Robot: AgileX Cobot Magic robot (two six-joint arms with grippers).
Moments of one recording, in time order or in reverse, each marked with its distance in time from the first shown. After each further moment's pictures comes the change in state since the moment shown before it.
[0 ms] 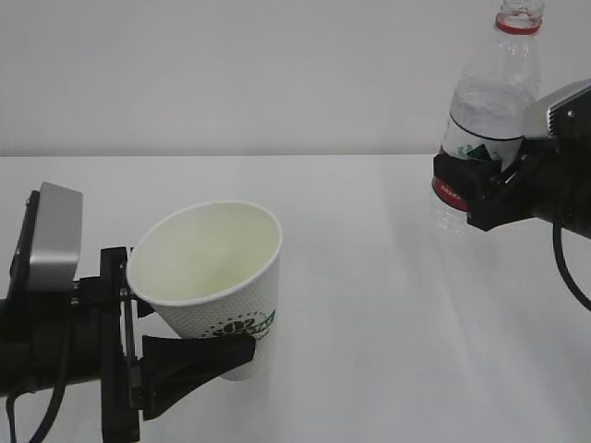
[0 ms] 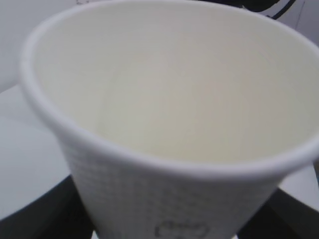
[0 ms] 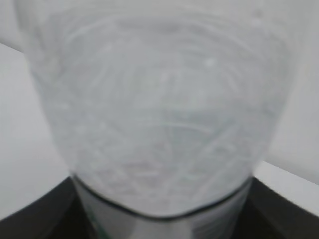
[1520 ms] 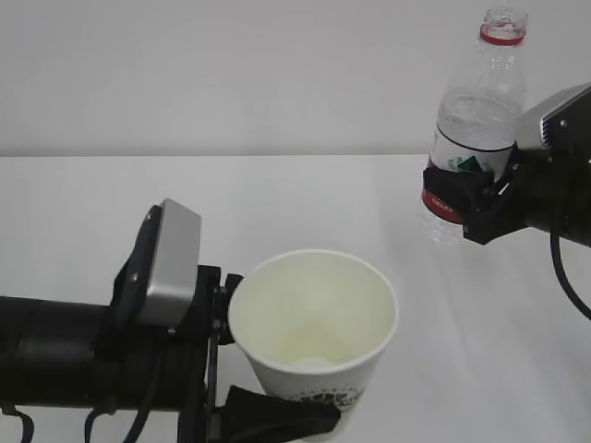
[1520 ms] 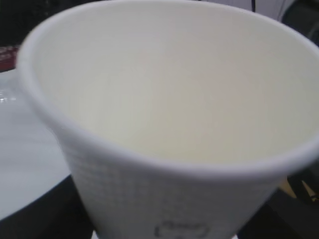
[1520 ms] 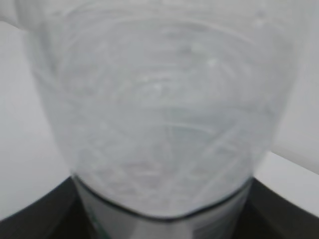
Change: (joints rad) left arm -0.209 0.051 -0.157 0.096 0.142 -0.098; right arm 0.000 -0.002 0.000 -0.105 0.003 0.058
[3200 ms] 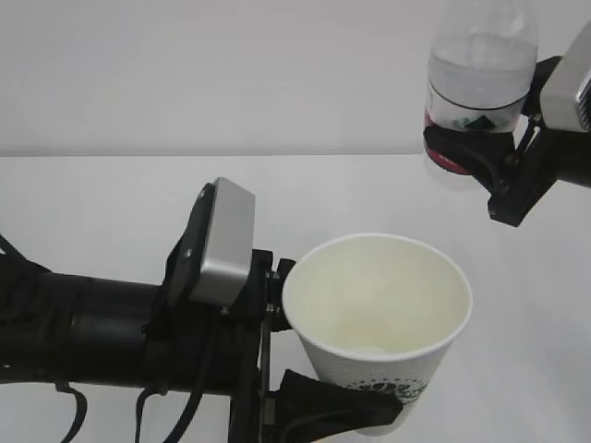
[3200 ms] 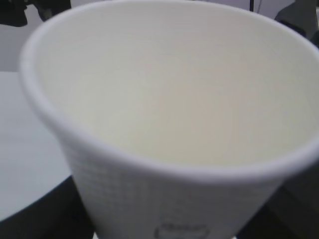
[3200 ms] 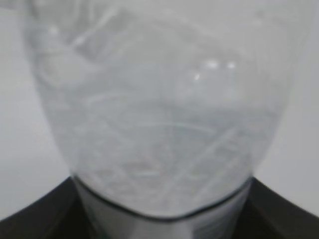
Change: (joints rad) left arm -0.103 0.045 -0.108 -0.002 -0.004 -0.057; right arm 0.023 -0.245 -0.045 -0.265 0.069 -0.038
